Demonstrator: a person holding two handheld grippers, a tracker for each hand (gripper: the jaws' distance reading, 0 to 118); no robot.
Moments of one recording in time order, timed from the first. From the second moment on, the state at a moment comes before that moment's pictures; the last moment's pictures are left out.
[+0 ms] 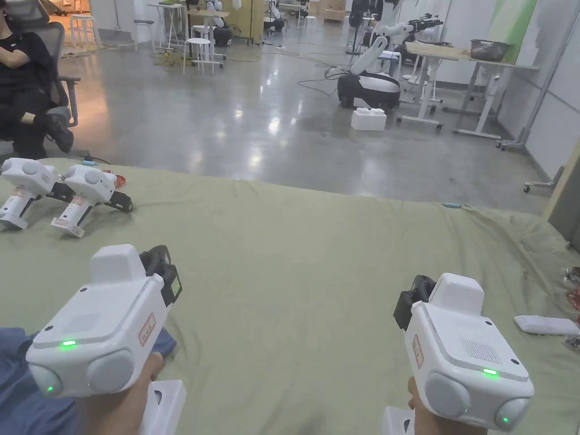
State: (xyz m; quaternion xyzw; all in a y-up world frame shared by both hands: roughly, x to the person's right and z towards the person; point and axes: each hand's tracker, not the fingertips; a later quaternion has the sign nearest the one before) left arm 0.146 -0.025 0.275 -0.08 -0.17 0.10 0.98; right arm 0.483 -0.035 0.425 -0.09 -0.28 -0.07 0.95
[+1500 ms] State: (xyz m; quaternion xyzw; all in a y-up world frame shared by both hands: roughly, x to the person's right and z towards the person) left arm -0.067 -0.180 0.213 -0.46 -0.07 -0.07 0.88; right arm 0.406 -0.102 0.378 -0.21 -0.18 0.01 0.96
